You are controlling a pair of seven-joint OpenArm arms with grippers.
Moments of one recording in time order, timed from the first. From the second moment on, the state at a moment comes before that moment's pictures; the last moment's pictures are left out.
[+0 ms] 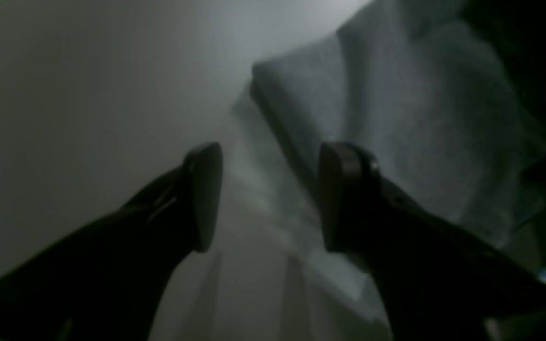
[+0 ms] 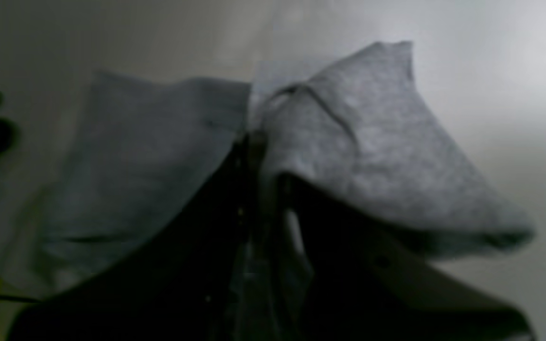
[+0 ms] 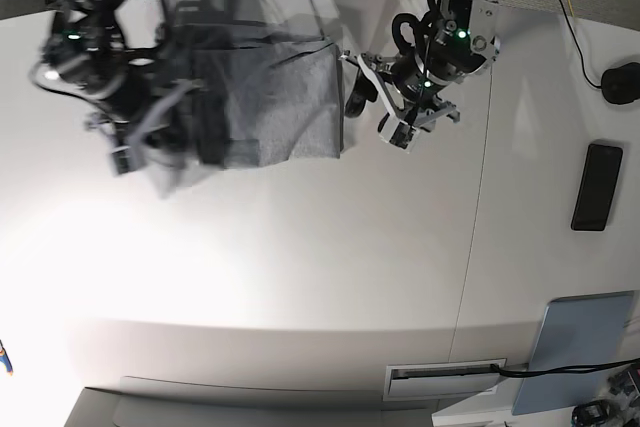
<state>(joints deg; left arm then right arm) 17.0 -4.1 8.5 109.2 -13.3 -18.4 47.4 -16.1 13.0 15.9 123.0 31.6 20.6 -65.4</state>
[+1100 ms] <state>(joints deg) 16.9 -4.1 8.5 99.5 -13.3 -23.2 41.4 -15.6 1.5 -12.6 120.1 34.5 29.8 -57.5</state>
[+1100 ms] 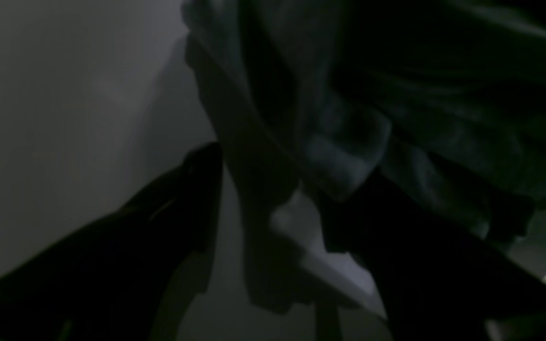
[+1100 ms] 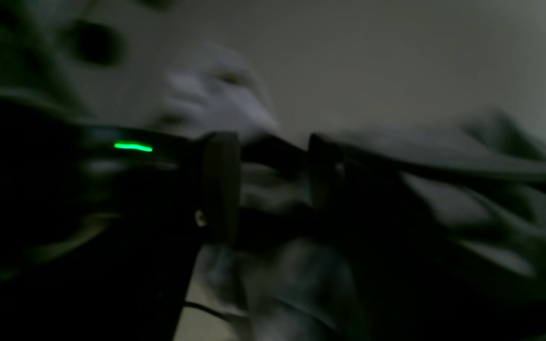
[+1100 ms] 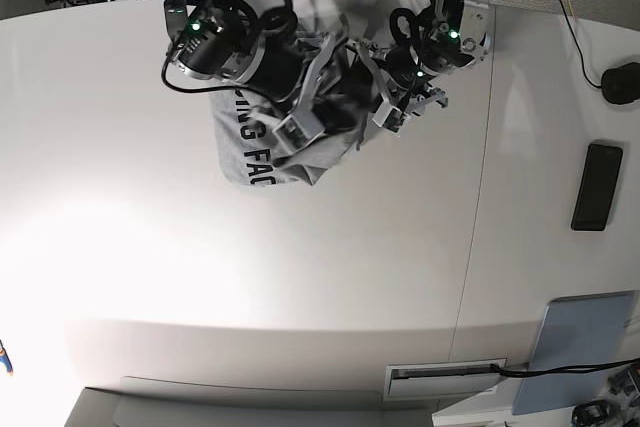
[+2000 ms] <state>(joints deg) 17.2 -8.6 8.5 119.0 -24.7 -21.3 47.1 -12.3 9.7 25.9 120.1 30.7 28.7 -61.2</state>
